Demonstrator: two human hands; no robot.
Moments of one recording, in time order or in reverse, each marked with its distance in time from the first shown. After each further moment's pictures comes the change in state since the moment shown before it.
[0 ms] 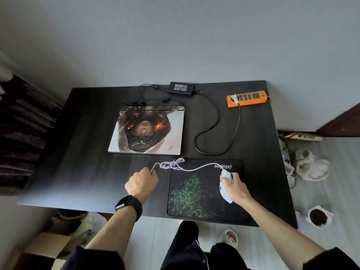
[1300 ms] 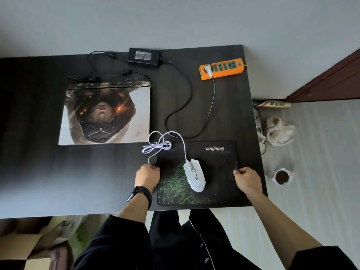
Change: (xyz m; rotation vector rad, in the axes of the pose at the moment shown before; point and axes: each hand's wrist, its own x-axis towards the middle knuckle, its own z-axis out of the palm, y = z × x) left_hand 0.025 0.076 0.107 -0.417 -0.340 -0.102; right_hand 0.023 0.077 -0.068 -0.168 0.266 0.335
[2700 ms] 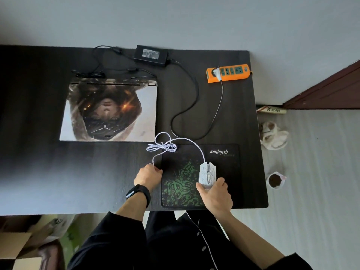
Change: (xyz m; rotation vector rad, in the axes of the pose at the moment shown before) left_hand 0.019 -0.014 -0.008 0.243 -0.091 0.116; right_hand -0.090 -0.040 0.085 -0.207 0.075 -0.086
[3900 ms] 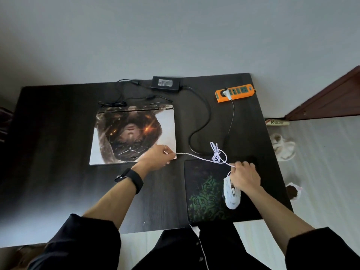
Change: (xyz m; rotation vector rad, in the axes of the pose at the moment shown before) left_hand 0.001 0.030 -0.166 -0.003 -0.094 0.480; right_hand 0.059 -0.056 -0.051 -0.230 0.190 -0.280
